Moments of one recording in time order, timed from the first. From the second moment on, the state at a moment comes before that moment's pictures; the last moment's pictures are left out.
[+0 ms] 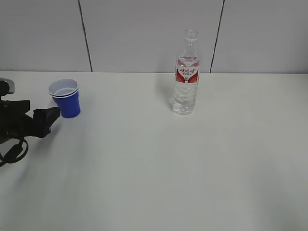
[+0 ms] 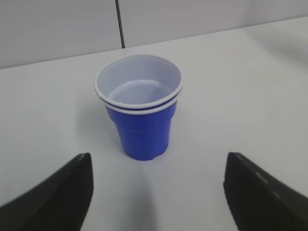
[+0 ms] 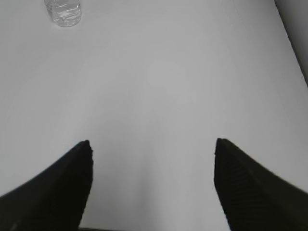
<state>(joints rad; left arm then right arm) -0.12 1.84 -0.51 0.19 -0.87 -0.07 0.13 -0.02 -0.50 -0.16 1.15 -0.01</state>
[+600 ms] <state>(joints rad) -0.12 2.07 -0.69 0.15 -0.87 -0.07 0.13 -0.02 -0.50 -0.16 1.15 -0.01</state>
